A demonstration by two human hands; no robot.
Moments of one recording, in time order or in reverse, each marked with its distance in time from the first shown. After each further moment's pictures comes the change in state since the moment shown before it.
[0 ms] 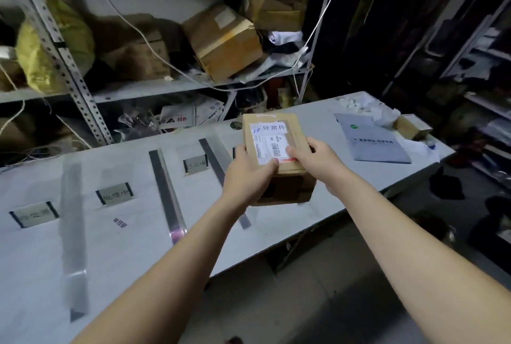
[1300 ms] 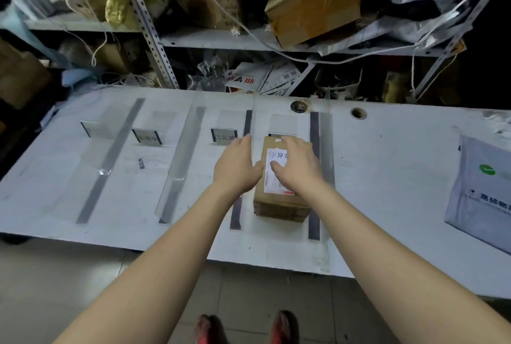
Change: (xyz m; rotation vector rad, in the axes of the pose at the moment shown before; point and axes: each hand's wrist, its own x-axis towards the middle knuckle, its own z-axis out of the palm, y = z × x) left_hand 0.132 -0.038 0.080 0.718 0.325 -0.316; right_hand 0.199 0.068 0.054 -0.581 -0.440 -0.455
